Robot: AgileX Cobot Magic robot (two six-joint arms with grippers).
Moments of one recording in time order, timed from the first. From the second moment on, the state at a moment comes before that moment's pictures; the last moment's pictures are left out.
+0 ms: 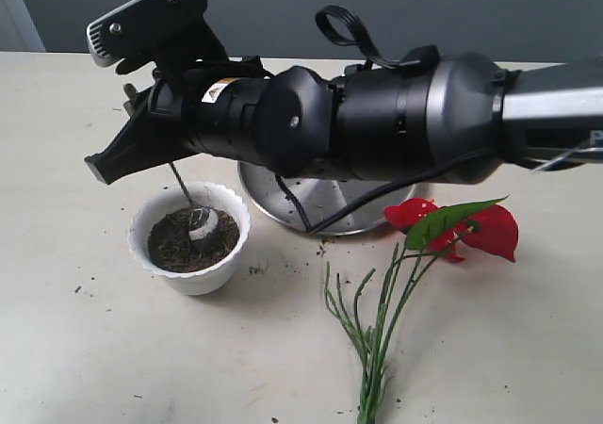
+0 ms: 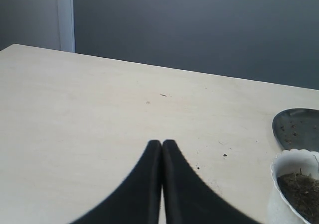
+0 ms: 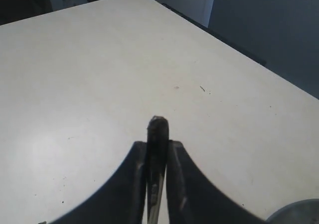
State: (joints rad) left arm 0.06 0.00 0.00 -0.18 0.24 0.01; right arm 1.09 1.85 -1.23 0.69 -0.12 -0.72
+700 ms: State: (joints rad) left arm 0.06 0.00 0.00 -0.18 0.24 0.01; right arm 0.92 1.66 -1.22 0.86 -0.08 -0.72
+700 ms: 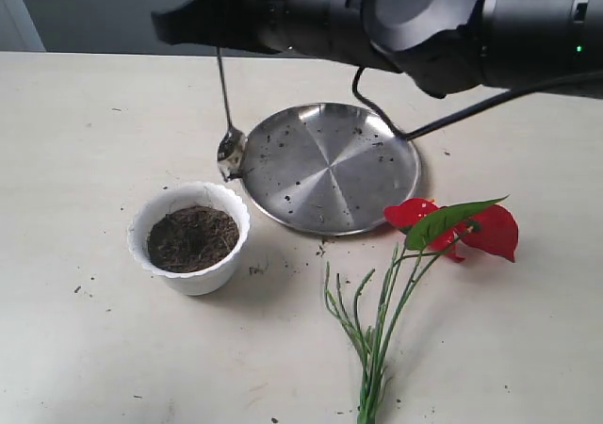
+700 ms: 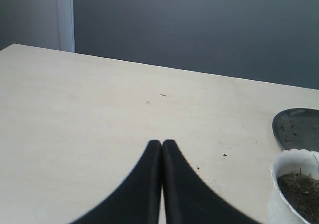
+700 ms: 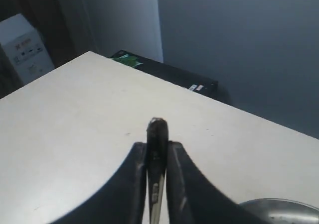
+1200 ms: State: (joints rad) left arm 0.06 0.00 0.00 -0.18 0.24 0.01; right arm 0.62 1.86 -1.30 0.83 0.16 -0.72
